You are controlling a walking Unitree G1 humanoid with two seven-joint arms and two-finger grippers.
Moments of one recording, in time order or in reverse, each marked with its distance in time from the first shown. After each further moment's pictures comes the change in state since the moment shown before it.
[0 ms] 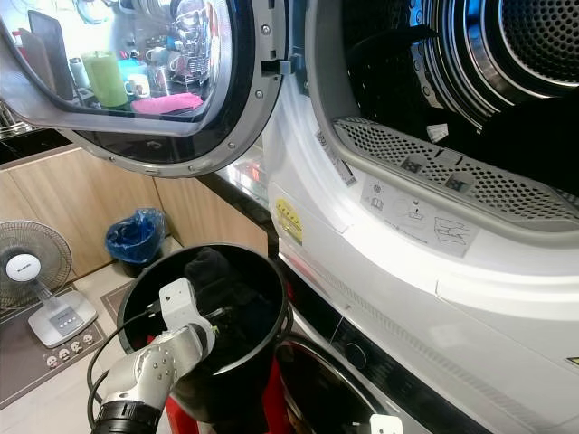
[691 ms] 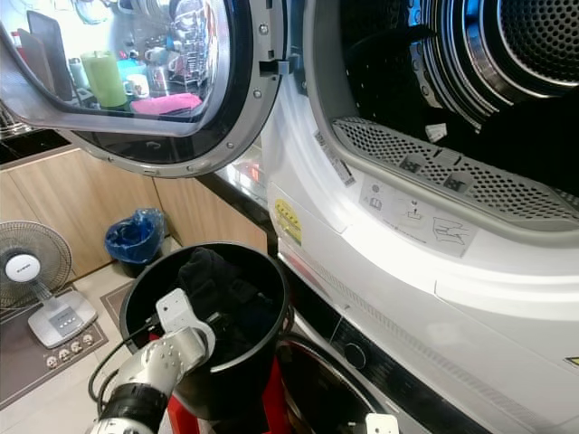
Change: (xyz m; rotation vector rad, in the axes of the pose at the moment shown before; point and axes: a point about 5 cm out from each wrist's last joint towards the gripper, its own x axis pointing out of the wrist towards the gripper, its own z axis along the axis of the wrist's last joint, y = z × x) left arm 0.032 0.001 -0.004 -0.179 0.075 0.064; right arm 0.000 0.003 0.001 -0.031 0.003 0.016
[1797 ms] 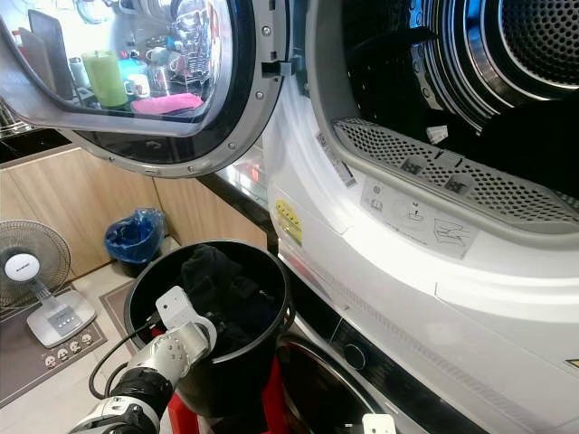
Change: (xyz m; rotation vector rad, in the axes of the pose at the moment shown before) left arm 0.008 0.004 0.006 -0.056 -0.051 0.017; right arm 0.000 0.001 -0.001 -0.048 0.003 0.009
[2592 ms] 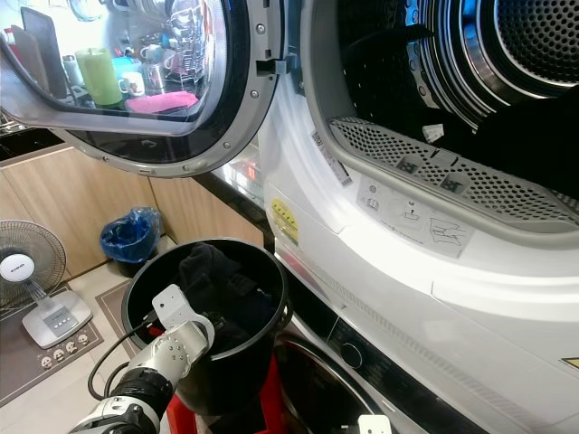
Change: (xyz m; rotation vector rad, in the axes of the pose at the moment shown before) left arm 0.000 0.001 0.004 -0.008 -0.043 0.009; right arm 0.000 0.006 -0.001 -0.005 0.003 0.031
